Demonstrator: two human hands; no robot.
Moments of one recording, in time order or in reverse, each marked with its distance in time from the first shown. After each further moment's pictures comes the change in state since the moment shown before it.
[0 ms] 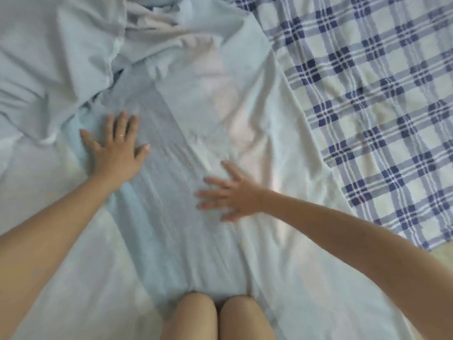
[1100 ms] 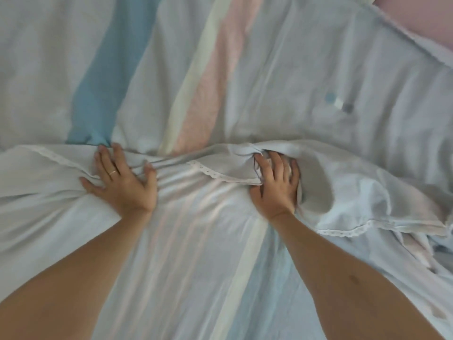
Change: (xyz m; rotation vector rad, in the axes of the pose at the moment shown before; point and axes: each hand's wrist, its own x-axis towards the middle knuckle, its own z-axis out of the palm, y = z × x) left_hand -0.061 -0.341 0.063 -0.376 0.405 -1.389; right_hand 0.506 0.060 -0.111 0.064 0.298 0.335
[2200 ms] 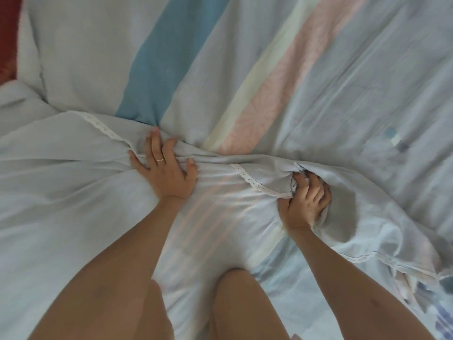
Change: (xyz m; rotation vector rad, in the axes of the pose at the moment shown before) left_hand 0.015 0.000 0.002 -0.018 -0.075 0.050; right_hand 0.017 -0.012 -0.001 -0.098 0.028 0.016
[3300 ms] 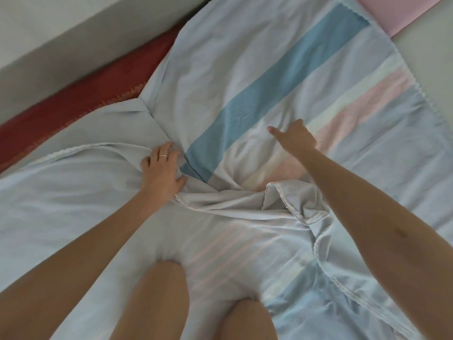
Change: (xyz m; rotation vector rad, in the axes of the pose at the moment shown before) left_hand 0.034 -0.123 -0.108 0.036 -0.288 0.013; right_hand 0.213 -0.201 -0.051 0.064 -0.633 0.045
